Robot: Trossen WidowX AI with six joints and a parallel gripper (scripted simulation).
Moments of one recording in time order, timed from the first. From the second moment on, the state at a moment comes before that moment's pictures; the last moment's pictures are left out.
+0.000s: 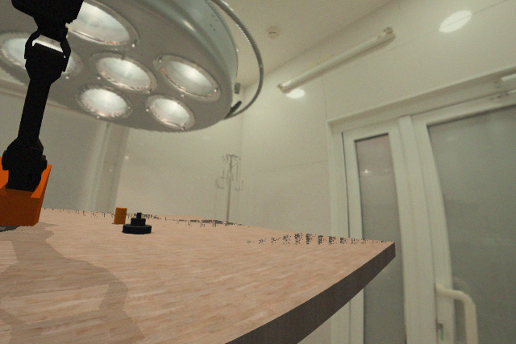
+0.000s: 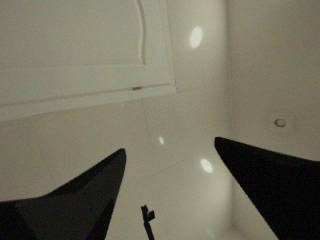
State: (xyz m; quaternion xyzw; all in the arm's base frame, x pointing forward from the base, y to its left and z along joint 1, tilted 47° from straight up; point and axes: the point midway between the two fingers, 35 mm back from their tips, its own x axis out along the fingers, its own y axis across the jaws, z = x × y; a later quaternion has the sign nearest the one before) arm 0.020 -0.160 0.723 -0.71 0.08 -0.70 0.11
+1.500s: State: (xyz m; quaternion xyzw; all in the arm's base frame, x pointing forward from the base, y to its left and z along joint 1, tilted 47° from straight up) arm 0.389 -0.280 0.425 -0.37 0.11 -0.34 0.86
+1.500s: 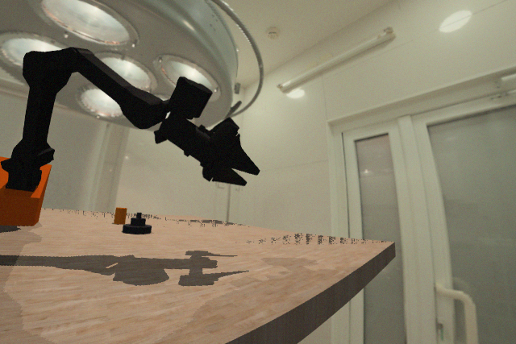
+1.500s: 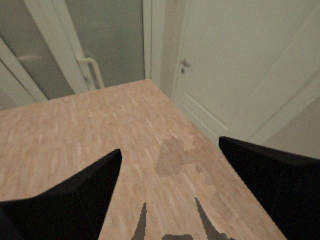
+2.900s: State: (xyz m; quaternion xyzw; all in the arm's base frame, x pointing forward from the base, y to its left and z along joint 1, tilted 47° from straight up) arm 0.340 0.082 -0.007 -0.15 0.62 -0.28 0.72
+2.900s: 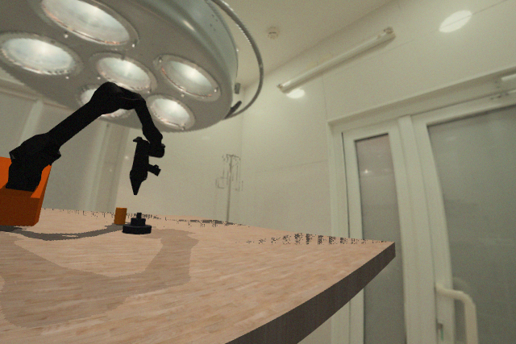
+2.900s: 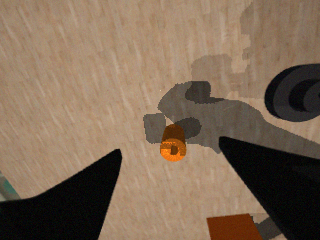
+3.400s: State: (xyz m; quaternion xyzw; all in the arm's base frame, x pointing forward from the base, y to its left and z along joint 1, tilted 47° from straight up) arm 0.305 0.087 -0.031 -0.22 0.60 -0.33 0.69
